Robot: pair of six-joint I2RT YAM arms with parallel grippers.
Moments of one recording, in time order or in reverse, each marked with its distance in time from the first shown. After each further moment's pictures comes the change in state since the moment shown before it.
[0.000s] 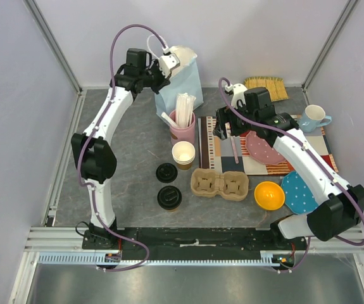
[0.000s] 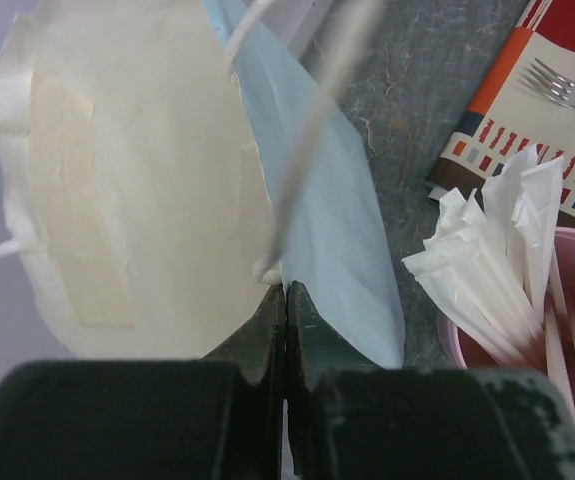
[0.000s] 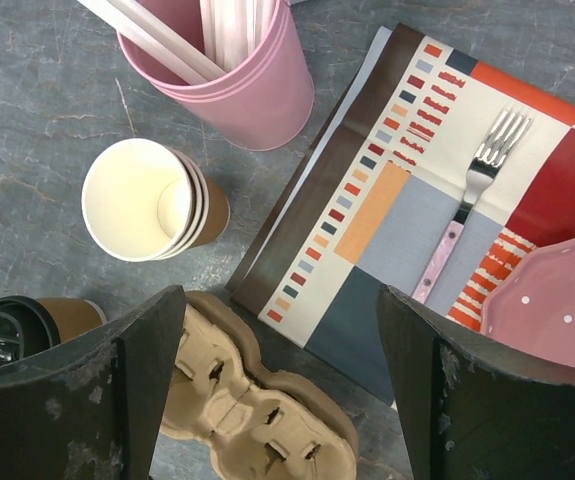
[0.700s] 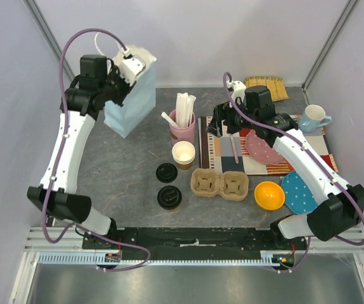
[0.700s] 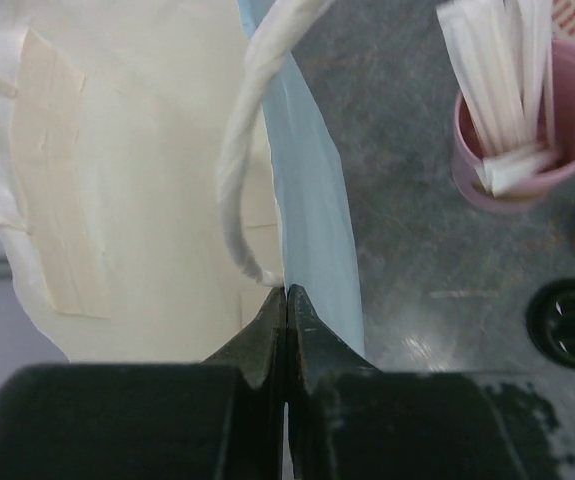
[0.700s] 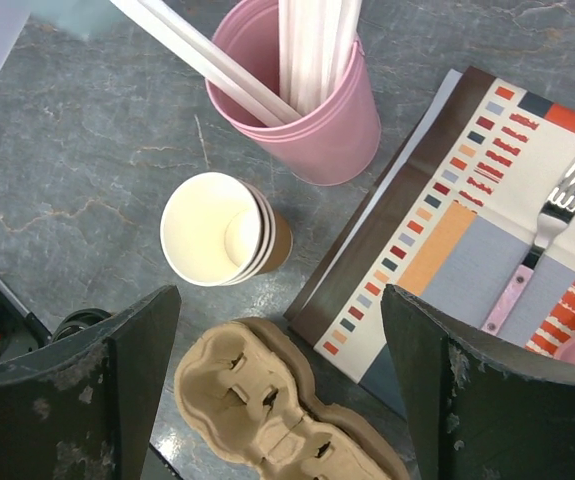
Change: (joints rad) left arm 0.078 -0.477 -0.180 -0.298 -0.267 -0.027; right arm 0.000 0.000 -0.016 0.099 -0.117 0.095
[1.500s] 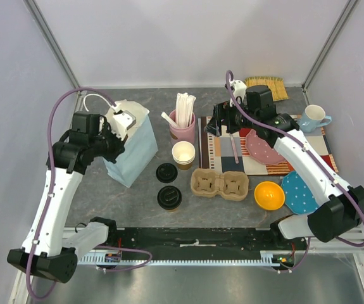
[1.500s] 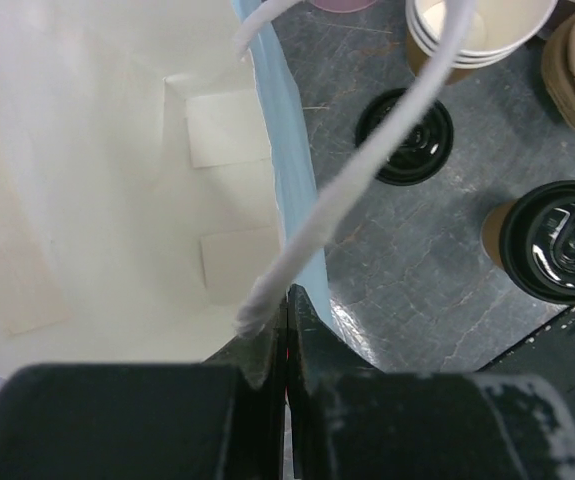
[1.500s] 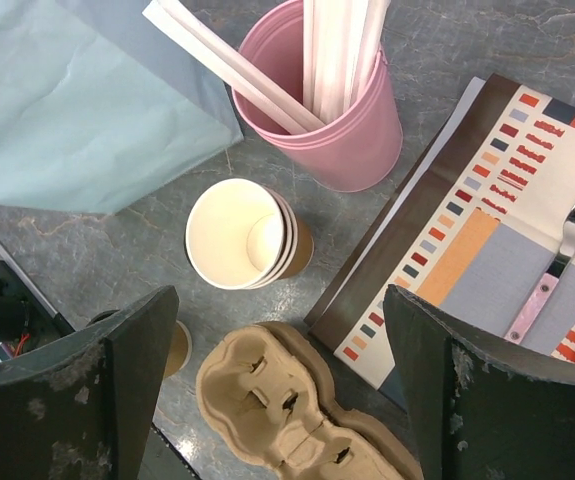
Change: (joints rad) left arm 0.011 -0.536 -0.599 -0.216 0.027 -0.173; right arm 0.000 -0.005 0.002 0.018 -0.045 0.037
